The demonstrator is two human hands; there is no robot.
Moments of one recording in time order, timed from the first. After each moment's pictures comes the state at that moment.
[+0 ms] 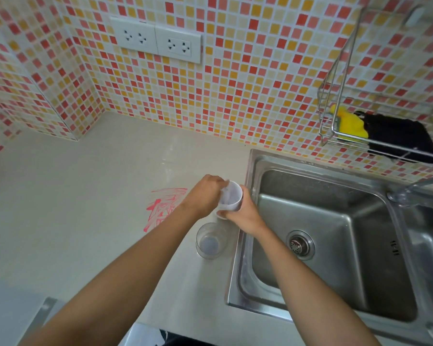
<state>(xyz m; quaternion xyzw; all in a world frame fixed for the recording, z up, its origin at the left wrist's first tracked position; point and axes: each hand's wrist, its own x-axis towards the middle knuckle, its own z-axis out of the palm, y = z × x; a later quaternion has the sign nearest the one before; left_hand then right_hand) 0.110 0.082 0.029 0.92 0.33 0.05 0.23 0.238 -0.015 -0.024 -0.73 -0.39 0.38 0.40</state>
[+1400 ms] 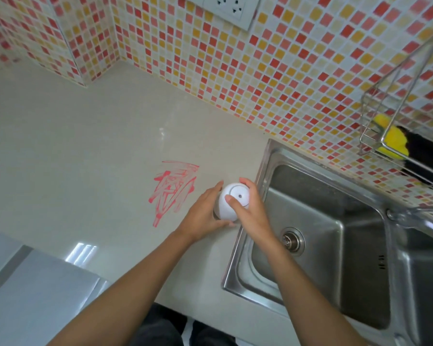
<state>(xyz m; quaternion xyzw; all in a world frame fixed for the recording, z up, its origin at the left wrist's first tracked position) 0.057 0.026 -0.056 0.74 0.40 0.20 0.51 0.190 -0.029 0.008 -0.75 -0.40 0.36 0.40</state>
